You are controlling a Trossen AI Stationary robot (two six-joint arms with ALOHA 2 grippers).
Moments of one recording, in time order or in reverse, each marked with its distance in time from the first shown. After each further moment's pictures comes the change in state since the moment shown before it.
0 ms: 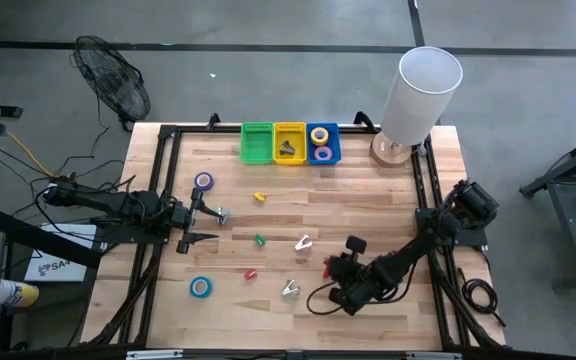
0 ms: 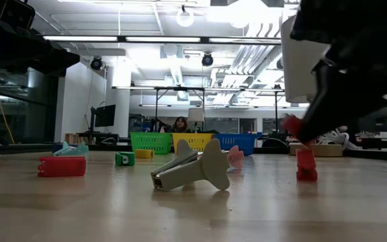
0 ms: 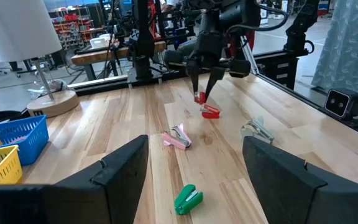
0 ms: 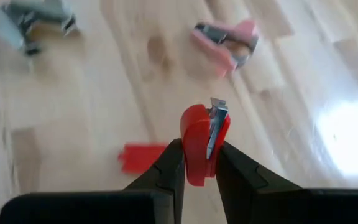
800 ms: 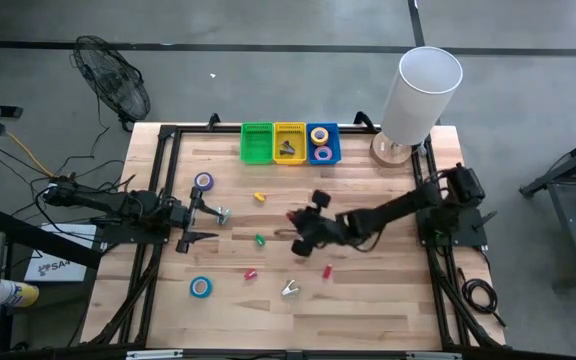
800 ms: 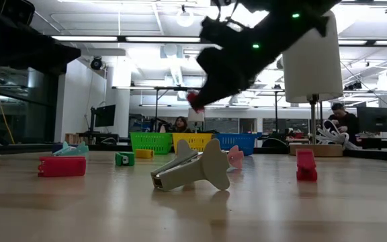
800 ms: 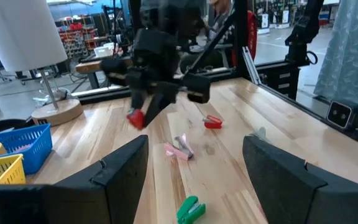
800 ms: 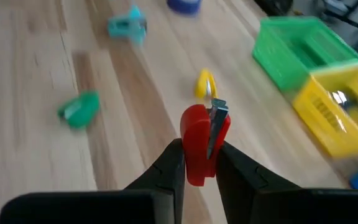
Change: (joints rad) left arm 0.000 0.000 0.000 0.051 0.000 -0.003; right arm -0.420 0.001 0.000 0.572 -0.060 -0.625
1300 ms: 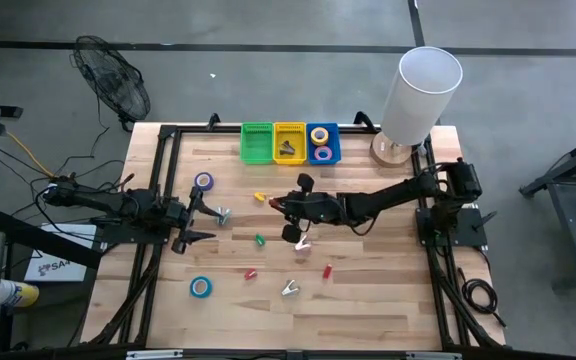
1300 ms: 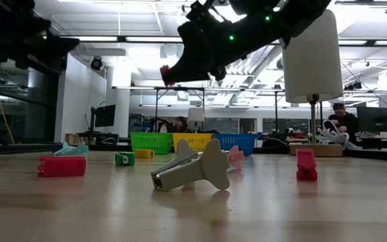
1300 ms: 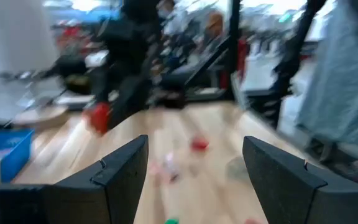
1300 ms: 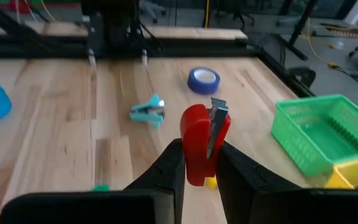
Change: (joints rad) left arm 0.000 0.000 0.000 0.078 0.048 -0.104; right arm -0.138 0.000 0.000 0.337 -0.252 -0.183
